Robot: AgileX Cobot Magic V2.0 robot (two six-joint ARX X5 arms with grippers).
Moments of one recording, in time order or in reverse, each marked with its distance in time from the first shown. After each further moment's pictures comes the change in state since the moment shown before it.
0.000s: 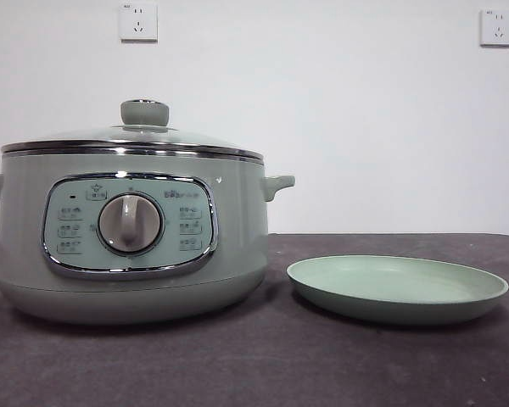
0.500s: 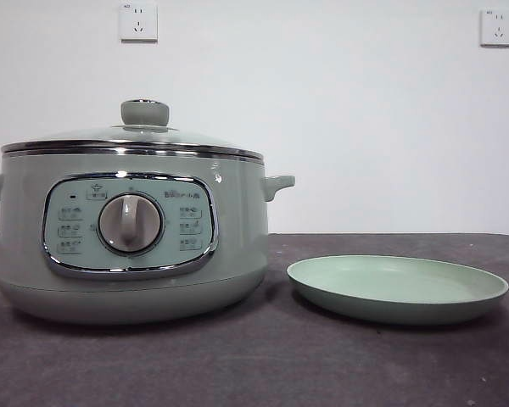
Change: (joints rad) left arm 0.000 -0.184 -0.269 0.133 -0.014 -0.092; right arm 0.000 -0.268 -0.267 0.011 0.031 0.155
